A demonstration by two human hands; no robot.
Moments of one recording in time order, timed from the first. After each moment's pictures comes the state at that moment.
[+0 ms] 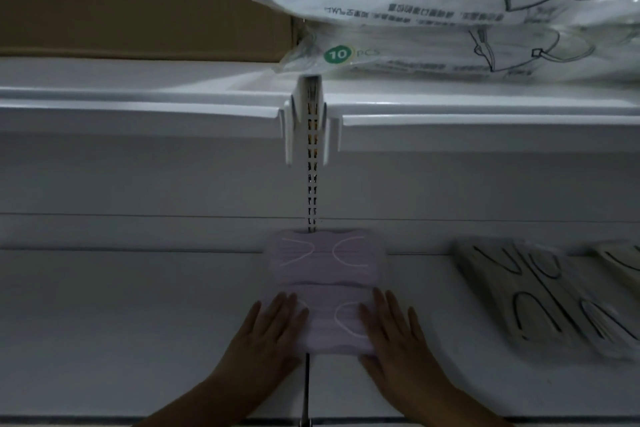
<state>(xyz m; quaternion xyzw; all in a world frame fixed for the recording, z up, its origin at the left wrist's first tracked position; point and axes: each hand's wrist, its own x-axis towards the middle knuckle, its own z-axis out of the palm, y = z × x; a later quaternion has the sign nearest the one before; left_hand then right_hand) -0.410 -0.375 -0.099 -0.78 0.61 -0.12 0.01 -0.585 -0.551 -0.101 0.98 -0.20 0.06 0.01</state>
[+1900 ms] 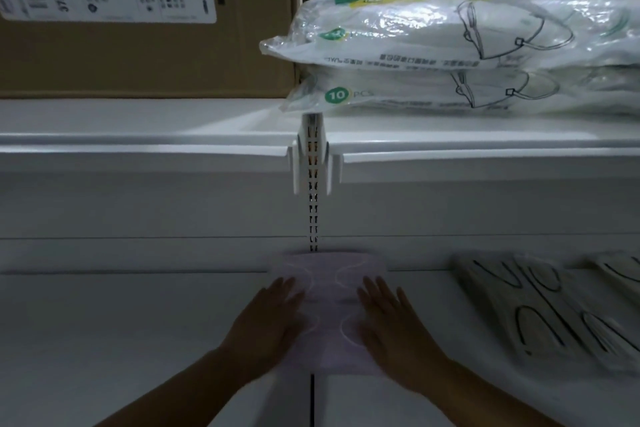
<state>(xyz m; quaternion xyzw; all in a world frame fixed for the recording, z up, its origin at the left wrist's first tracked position) -0.375 -0.401 -0.070 -0.76 0.61 -0.19 -0.09 -0.554 -0.573 -0.068 0.98 -0.19 0.02 0.00</state>
